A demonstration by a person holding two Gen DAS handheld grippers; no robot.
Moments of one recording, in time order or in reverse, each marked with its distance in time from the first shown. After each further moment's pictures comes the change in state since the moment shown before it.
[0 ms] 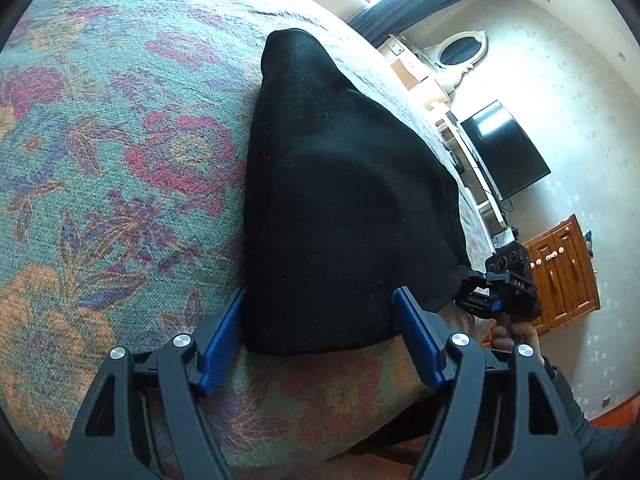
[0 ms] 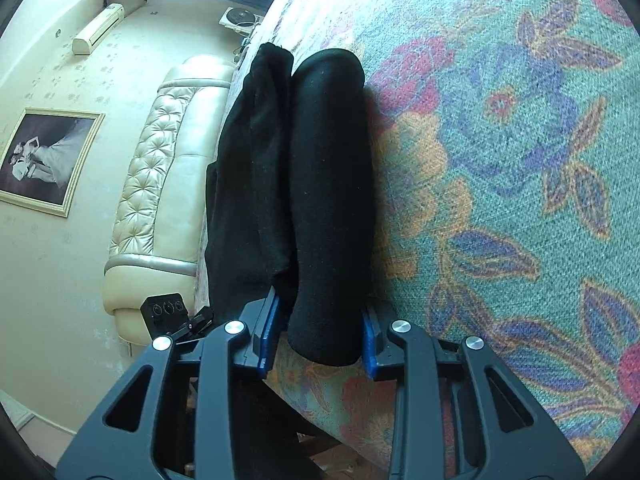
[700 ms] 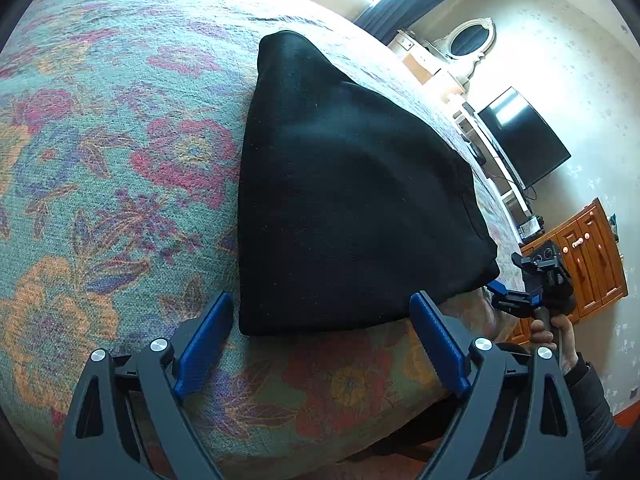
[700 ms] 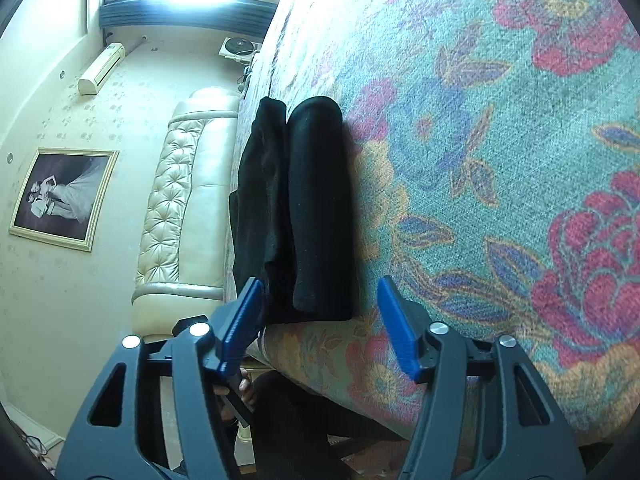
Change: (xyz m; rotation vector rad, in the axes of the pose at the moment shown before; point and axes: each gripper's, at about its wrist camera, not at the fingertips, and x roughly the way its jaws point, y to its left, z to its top) left arm 0.013 -0.021 -0.008 0.046 -0.012 0.106; right arm -0.063 -0.027 -0.012 0.087 -0.076 0.061
